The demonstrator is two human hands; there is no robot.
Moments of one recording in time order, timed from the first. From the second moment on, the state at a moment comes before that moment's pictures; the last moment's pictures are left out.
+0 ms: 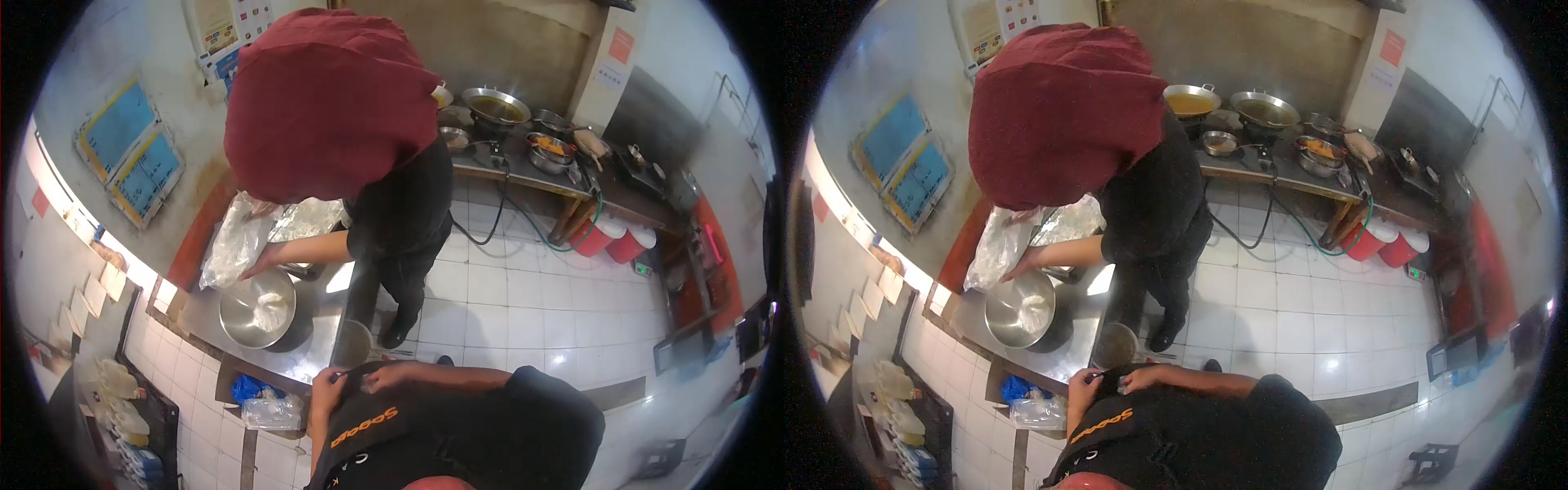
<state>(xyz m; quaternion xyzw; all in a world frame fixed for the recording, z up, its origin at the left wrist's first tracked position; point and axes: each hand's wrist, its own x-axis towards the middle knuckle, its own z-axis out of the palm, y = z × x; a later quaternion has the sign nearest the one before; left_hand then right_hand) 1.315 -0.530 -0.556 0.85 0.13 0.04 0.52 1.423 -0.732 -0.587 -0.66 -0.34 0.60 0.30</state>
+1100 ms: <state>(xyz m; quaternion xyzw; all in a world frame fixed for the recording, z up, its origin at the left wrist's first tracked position) 1.317 -0.534 -0.555 0.86 0.13 0.04 0.50 1.428 -0.736 -0.620 -0.68 -0.30 0.60 0.30</state>
